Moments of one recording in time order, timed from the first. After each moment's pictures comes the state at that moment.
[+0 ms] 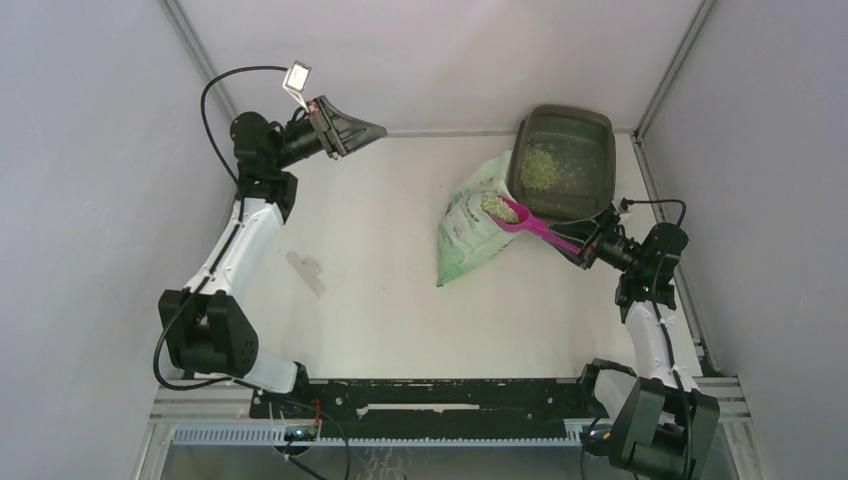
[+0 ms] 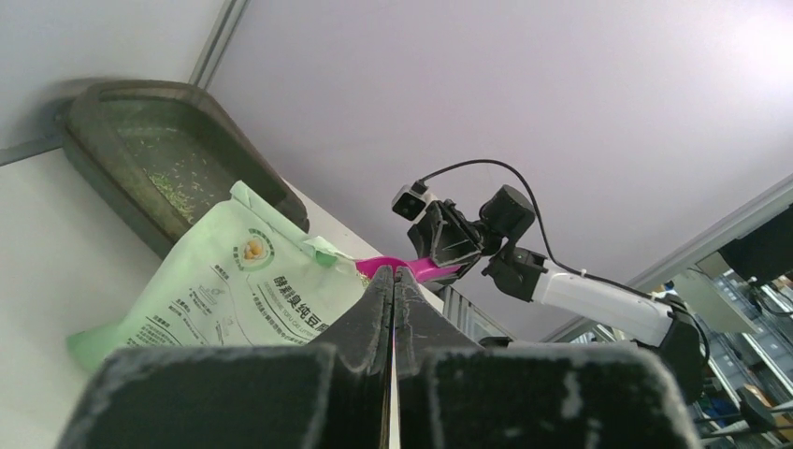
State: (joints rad) left arm -0.12 1.48 1.32 0.54 1.05 -0.99; right arm -0.31 0.96 0.47 0.39 -1.21 1.55
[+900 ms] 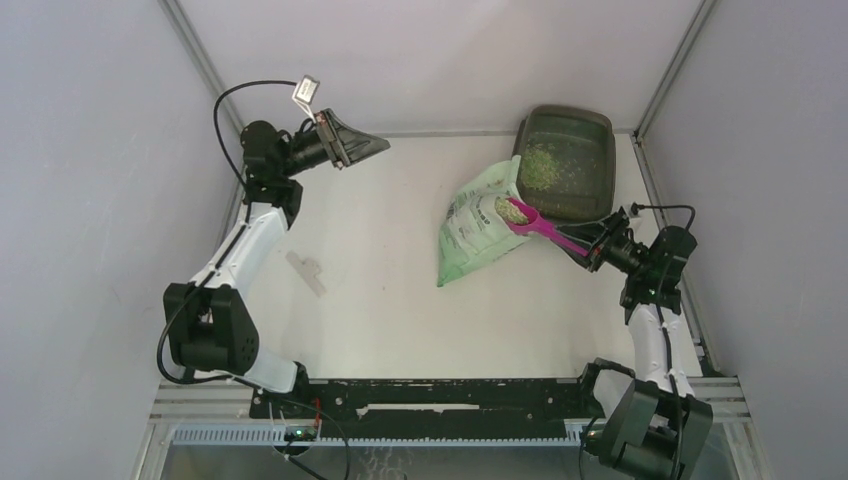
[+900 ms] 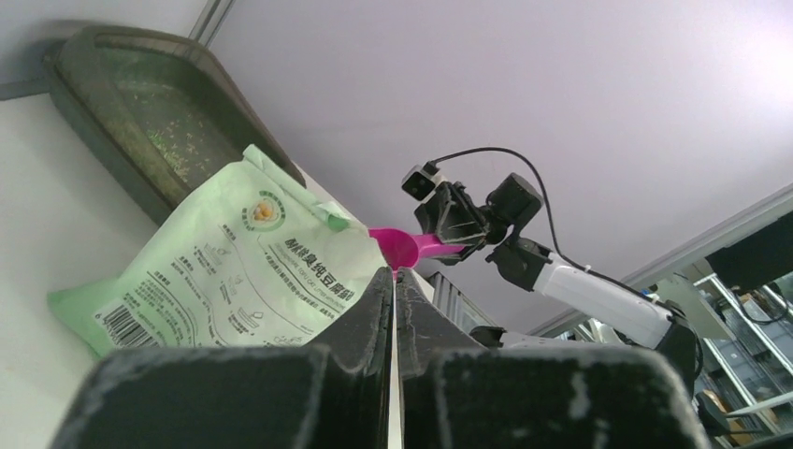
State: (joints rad) left arm -0.12 1.49 1.22 0.62 1.06 -1.03; right arm -0.39 0.93 0.47 0.27 -1.22 1.46
